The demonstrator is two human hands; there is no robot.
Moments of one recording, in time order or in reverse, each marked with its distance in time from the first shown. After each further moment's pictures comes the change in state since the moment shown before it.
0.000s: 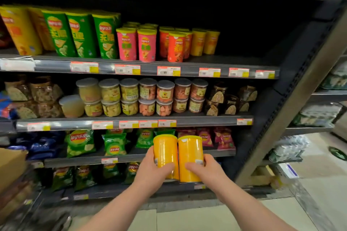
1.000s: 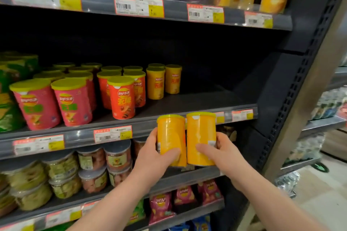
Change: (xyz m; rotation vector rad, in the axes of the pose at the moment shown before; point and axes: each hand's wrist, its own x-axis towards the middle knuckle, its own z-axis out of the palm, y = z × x) left_hand 0.217 0.181 0.069 -0.080 -0.134 0.317; right_hand 0.167 -0.128 -0.173 0.112 0.260 -0.260
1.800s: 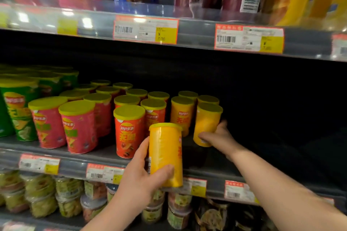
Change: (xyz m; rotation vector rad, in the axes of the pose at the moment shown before) left_hand 0.086 0.020 -0.001 -0.201 0.370 0.113; right_hand 0.269 -0.056 0.025 -0.218 -0.210 -0.224
